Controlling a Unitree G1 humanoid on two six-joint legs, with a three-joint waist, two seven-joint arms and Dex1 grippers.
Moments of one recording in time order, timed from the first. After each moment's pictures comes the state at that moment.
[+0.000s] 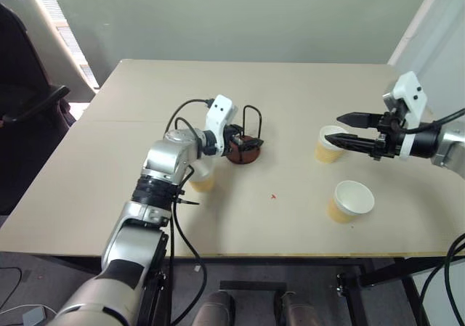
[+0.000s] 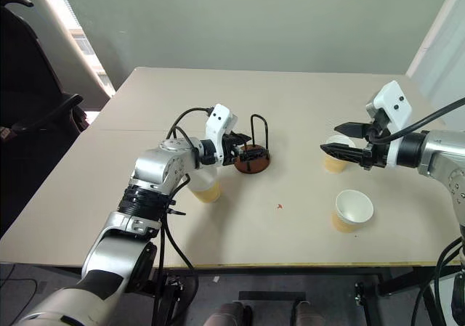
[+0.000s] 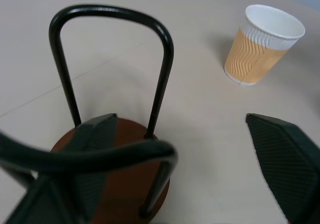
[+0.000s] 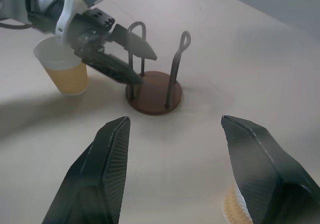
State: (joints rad) left arm -0.95 0.34 -0.12 0.40 -0.31 0.65 -0.72; right arm -0.61 -0.95 -0.16 -0.29 0.62 0.91 0.90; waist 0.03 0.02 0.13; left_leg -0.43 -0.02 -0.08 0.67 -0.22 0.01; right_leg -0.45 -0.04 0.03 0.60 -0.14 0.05
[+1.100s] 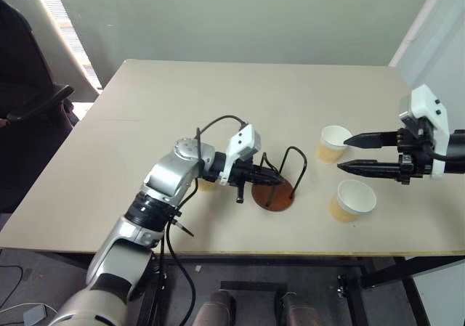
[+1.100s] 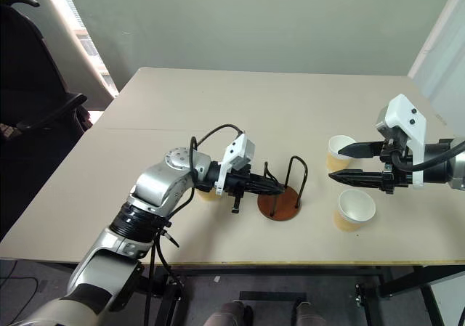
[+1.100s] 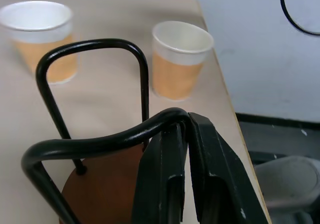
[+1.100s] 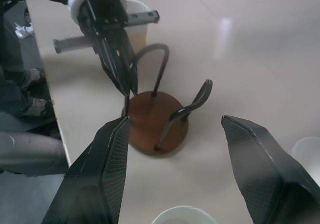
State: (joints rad) left arm -0.83 0.42 -0.32 0.15 -0.34 0.51 -1.25; right arm -0.52 -1.16 -0.24 -0.44 0.77 0.99 1.05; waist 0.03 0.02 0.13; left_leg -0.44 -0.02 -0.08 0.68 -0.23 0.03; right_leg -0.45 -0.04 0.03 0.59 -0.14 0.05
